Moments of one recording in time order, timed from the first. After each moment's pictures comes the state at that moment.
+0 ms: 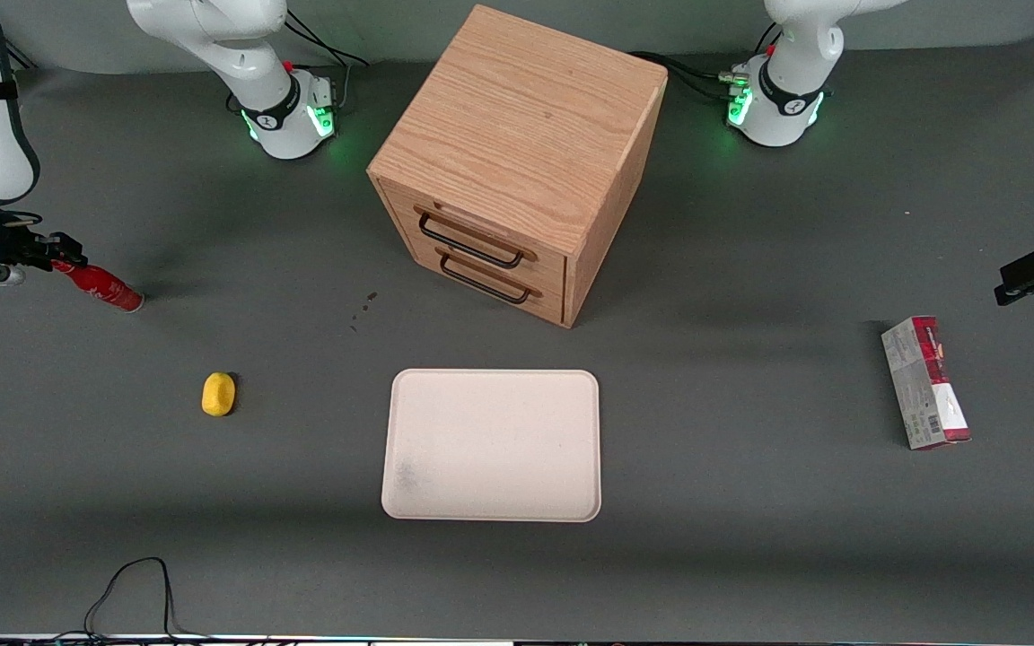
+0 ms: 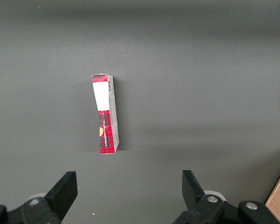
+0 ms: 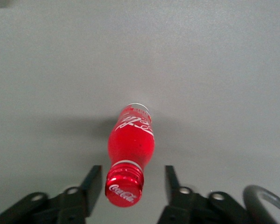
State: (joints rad) arm -0.01 0.02 -0.62 -2.33 -0.10 2.28 -0.63
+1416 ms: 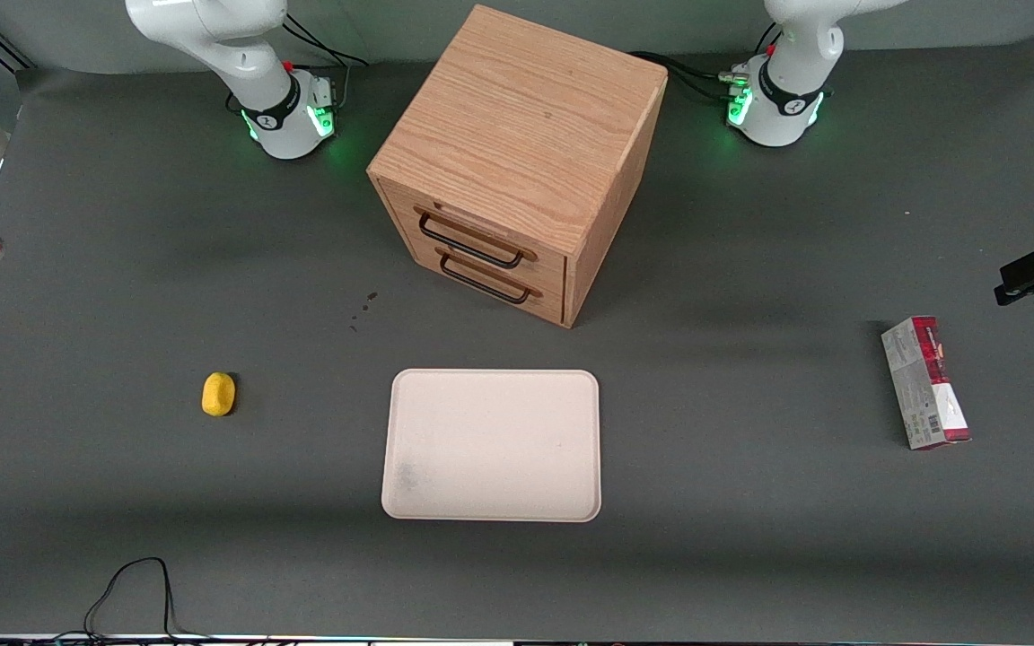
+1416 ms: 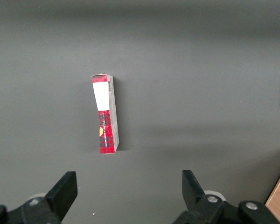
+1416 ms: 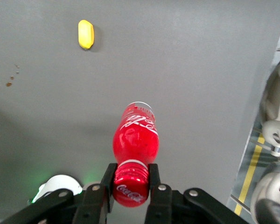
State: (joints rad) arm 0.10 -0.03 -0.59 -1.43 -0.08 1.33 -0.64
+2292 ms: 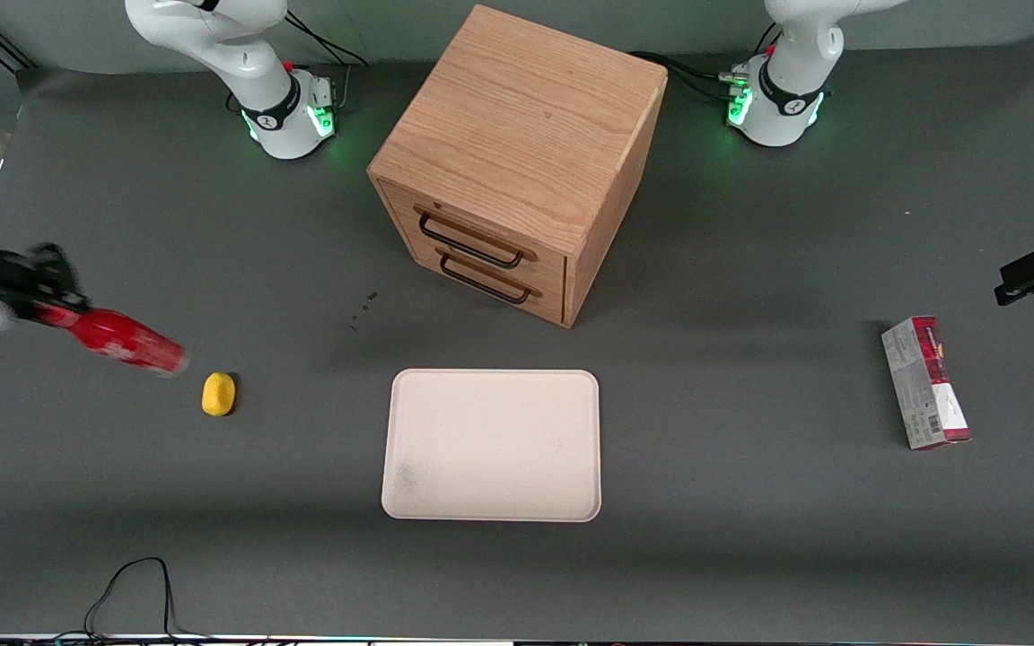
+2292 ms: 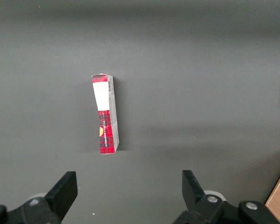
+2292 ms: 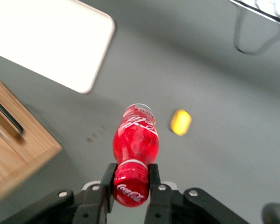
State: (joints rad) arm 0.19 0.43 -0.11 -0.93 0.09 1.29 -0.29
